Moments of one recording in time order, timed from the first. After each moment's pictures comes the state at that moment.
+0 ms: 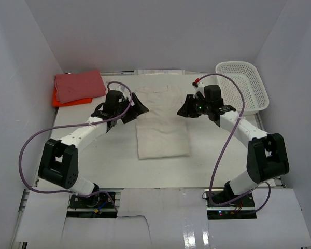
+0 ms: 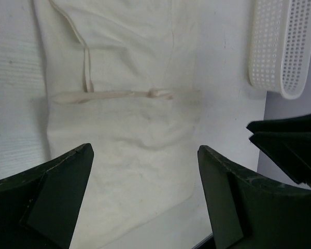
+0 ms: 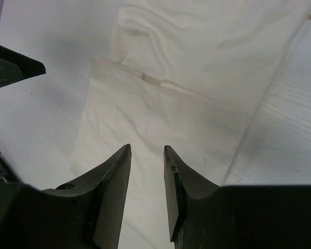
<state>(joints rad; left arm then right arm) -0.38 1.53 1.07 -0.14 0.17 -0.79 0.34 1.50 1.05 -0.15 -0.42 0.31</state>
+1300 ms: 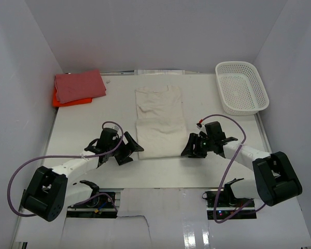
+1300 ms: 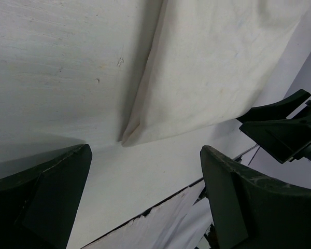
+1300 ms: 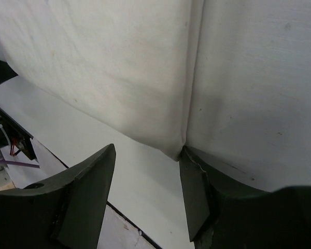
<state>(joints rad) -0.43 1.16 0.40 -0.09 0.32 -1.01 0.39 1.30 0.49 -0.16 -0.50 0.51</state>
